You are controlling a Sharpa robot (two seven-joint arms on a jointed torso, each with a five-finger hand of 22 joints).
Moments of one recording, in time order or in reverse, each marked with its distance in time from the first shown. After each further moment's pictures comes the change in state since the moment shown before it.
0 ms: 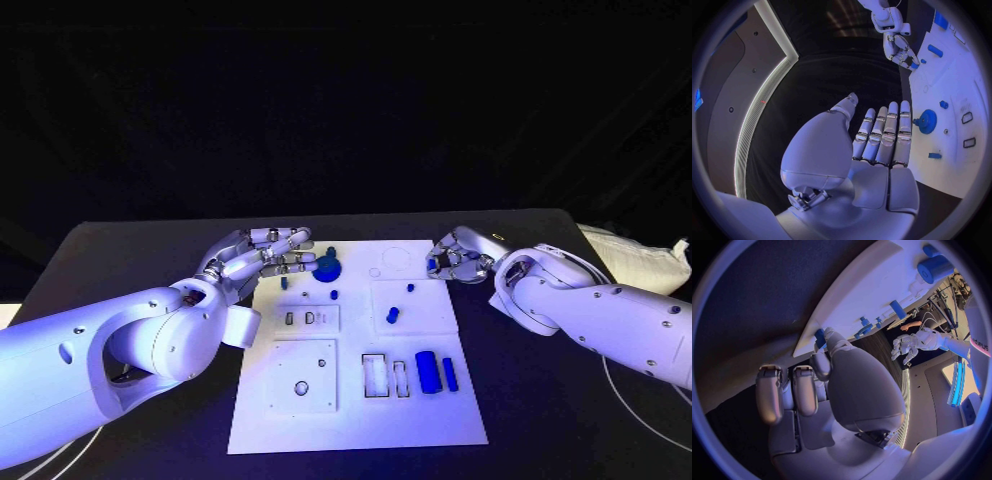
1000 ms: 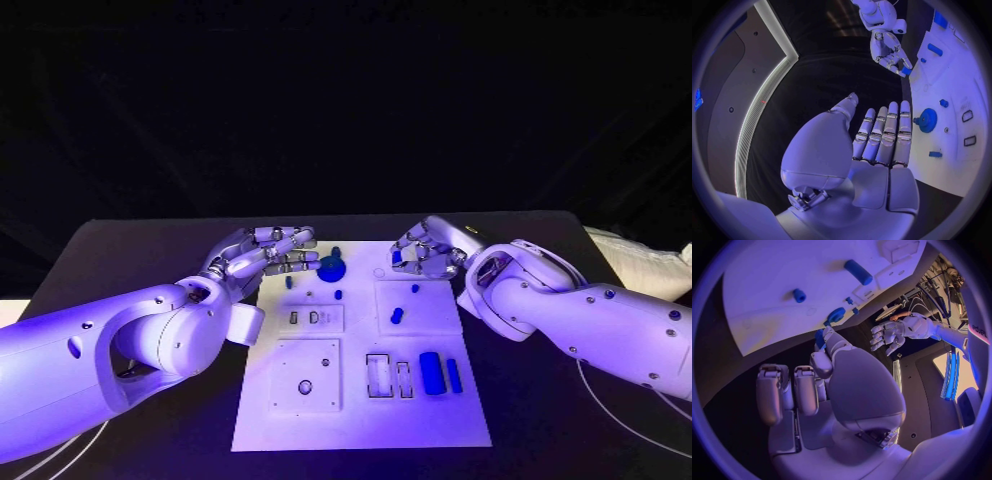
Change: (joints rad) left arm 0.000 0.001 0.000 -0.010 0.001 0.002 0.001; left_hand 0.004 0.004 0.000 -0.006 0.000 0.000 0.000 0.000 0.000 0.000 0.000 0.000 0.000 0.000 0.000 0.000 0.001 0.000 0.000 0.000 0.000 -0.001; right arm 0.015 0.028 0.025 0.233 0.006 -0.052 -0.134; right_hand -0.022 0.023 0.074 -0.028 -0.068 0.030 -0.012 0.002 0.007 -0.002 -0.013 -0.055 0.002 0.000 -0.008 0.006 0.000 0.000 0.011 -0.011 0.000 0.000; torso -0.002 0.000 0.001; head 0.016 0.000
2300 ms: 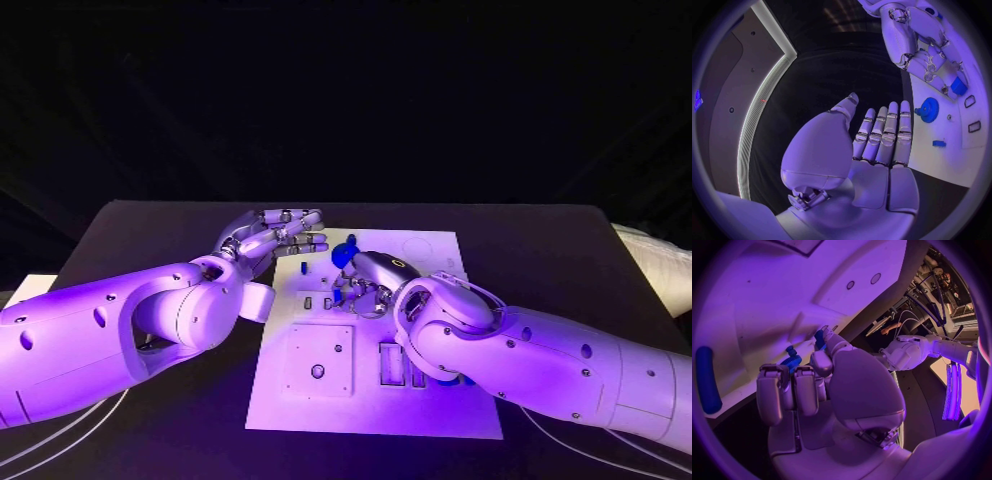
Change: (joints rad) left arm 0.000 -0.003 0.000 -0.029 0.013 -0.011 0.020; left_hand 0.000 0.000 0.000 -0.005 0.000 0.000 0.000 0.000 0.000 0.000 0.000 0.000 0.000 0.000 0.000 -0.001 0.000 0.000 0.000 0.000 0.000 -0.001; right arm -0.049 0.265 -0.075 0.034 -0.149 0.054 -0.263; right_hand -0.013 0.012 0.014 0.001 0.014 -0.008 0.005 -0.014 -0.003 -0.001 0.001 -0.025 -0.001 0.000 0.001 -0.006 0.001 0.000 -0.004 -0.004 0.000 0.000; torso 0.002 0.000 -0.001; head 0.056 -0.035
